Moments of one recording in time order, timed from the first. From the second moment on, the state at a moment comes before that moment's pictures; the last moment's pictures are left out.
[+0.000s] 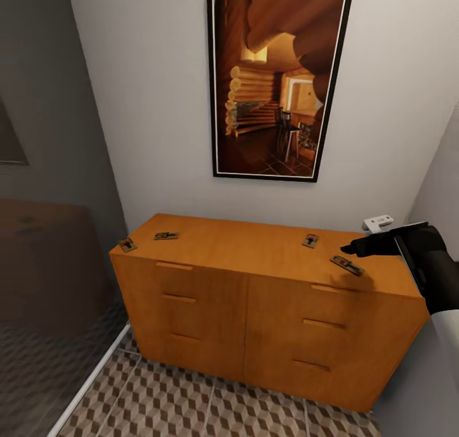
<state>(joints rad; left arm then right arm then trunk) -0.02 -0.04 0.01 -0.40 0.01 -0.08 0.16 -0.91 -0.42 0.03 -1.16 0.29 0.97 0.62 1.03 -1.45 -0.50</state>
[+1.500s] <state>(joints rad) -0.02 -0.04 0.01 -0.40 0.01 -0.07 0.16 -0.91 -0.42 0.03 -1.16 0.30 0.97 0.62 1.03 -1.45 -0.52</state>
